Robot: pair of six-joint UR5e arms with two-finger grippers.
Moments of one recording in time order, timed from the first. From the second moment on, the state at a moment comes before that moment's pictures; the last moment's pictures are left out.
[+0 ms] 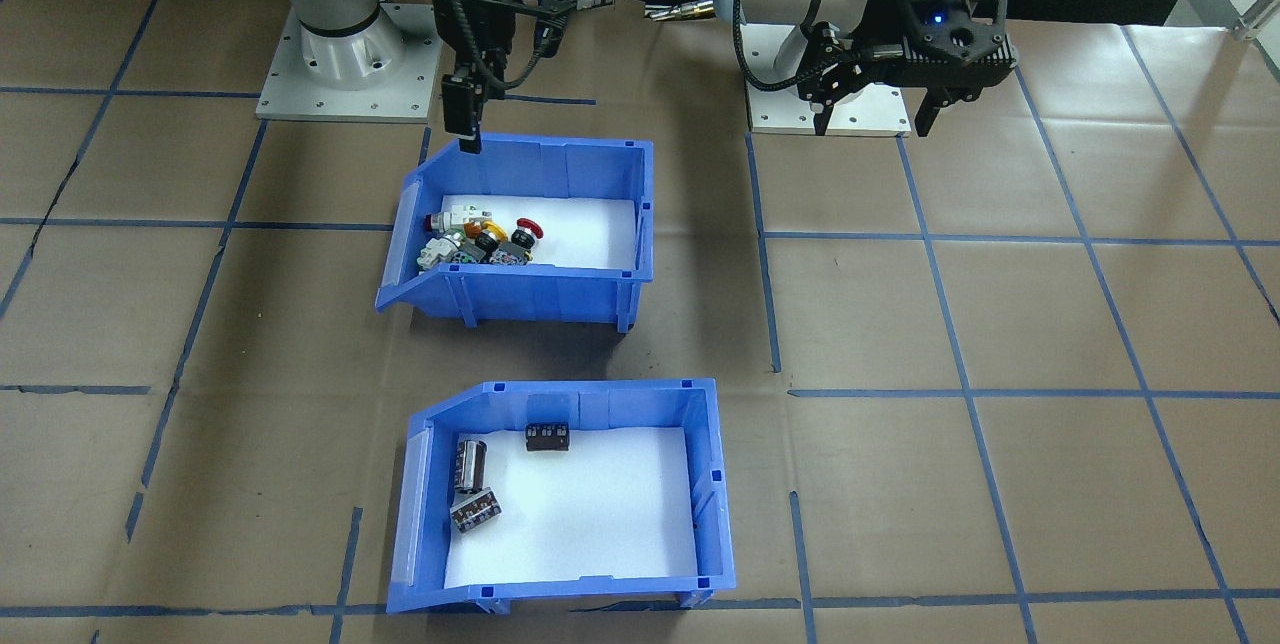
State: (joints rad) left arm -1.57 -1.41 -1.71 -1.56 1.62 0.03; right arm 1.94 -1.80 2.03 -1.88 -1.66 -0.98
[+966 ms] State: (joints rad) left arm -1.56 -1.41 -1.71 -1.56 1.62 0.03; right arm 1.52 -1.76 1.79 -1.72 -1.65 -0.62
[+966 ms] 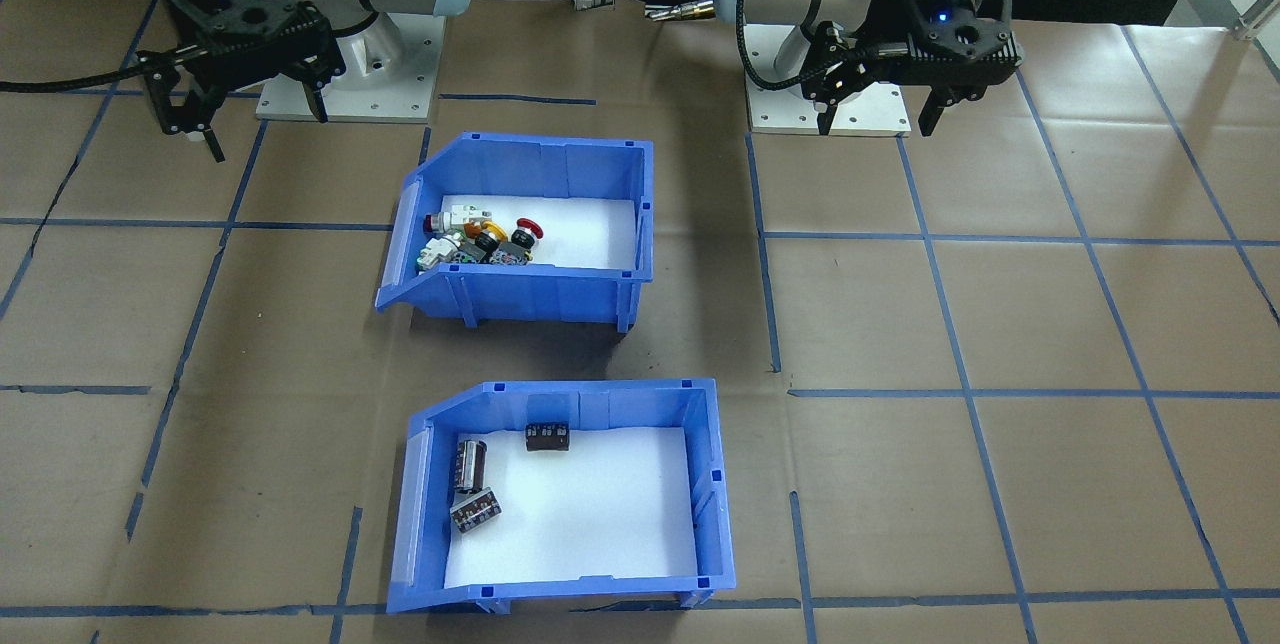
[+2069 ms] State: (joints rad) left arm -1.56 -1.41 -1.71 -1.56 1.62 0.03; right arm 1.55 -1.54 1.60 -1.61 -1.59 0.18
